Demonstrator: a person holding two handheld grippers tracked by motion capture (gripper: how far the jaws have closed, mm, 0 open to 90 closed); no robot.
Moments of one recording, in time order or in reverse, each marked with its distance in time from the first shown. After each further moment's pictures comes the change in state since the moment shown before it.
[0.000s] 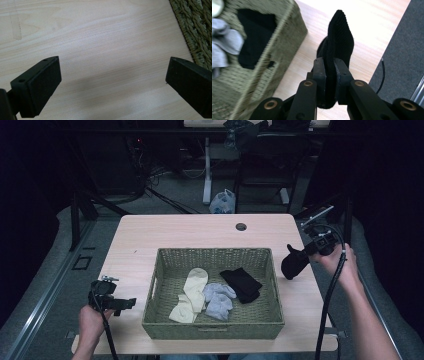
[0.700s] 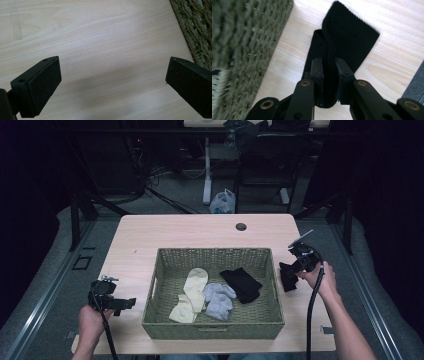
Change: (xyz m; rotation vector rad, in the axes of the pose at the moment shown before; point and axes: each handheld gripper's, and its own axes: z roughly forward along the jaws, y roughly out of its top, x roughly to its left) left arm 0.000 0.000 0.000 -0.001 0.000 0.001; right arm -0.007 -0.015 0.100 0.105 0.021 0.079
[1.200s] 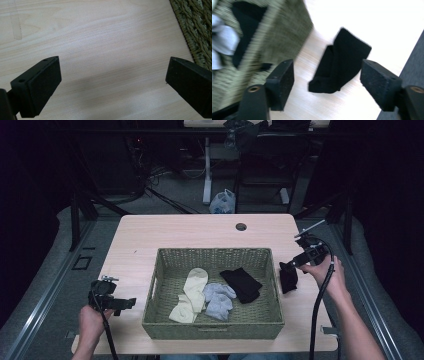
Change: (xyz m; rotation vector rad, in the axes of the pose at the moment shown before) left arm 0.000 0.000 0.000 0.000 0.001 0.000; right arm 0.015 -0.004 -0.068 -0.131 0.040 -0.073
